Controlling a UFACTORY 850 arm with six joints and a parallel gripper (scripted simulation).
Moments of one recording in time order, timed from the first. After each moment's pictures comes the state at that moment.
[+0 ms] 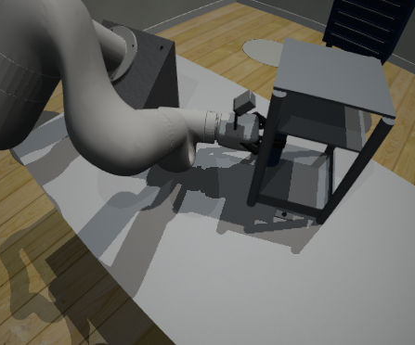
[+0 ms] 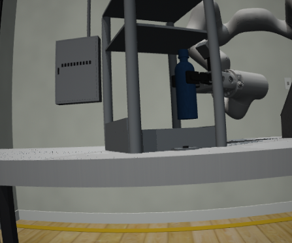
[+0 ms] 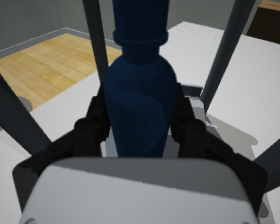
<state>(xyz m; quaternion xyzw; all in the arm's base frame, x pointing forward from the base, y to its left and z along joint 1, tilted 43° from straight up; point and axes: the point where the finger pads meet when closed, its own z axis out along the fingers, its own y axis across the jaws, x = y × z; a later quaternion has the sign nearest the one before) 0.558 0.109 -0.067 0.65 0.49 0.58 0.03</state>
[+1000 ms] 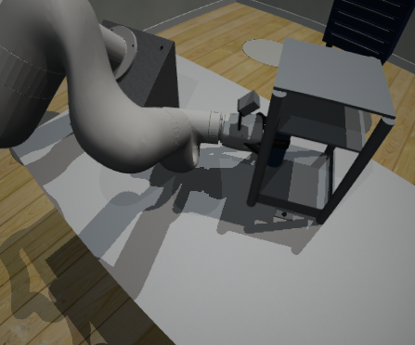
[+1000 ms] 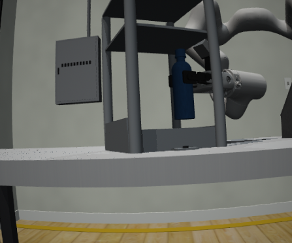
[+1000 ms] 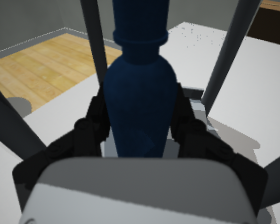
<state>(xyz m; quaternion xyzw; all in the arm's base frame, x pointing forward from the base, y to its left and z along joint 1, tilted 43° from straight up) 0.565 0.114 -0.070 0.65 0.49 0.58 0.03</state>
